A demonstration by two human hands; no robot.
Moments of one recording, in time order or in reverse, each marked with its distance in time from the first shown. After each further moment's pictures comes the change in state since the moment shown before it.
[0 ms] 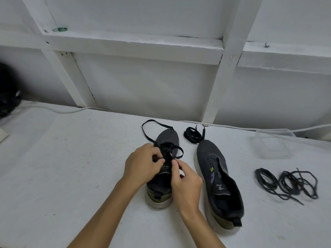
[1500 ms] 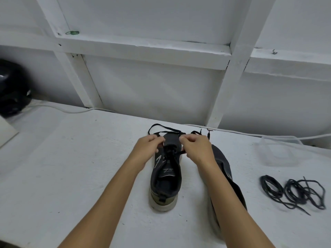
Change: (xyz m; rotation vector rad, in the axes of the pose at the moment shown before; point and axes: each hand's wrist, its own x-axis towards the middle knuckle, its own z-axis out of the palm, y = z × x) left_hand 0.045 -0.002 -0.010 -0.787 -0.075 -0.357; right_hand 0.112 -0.050 -0.011 -0.043 -0.393 0.175
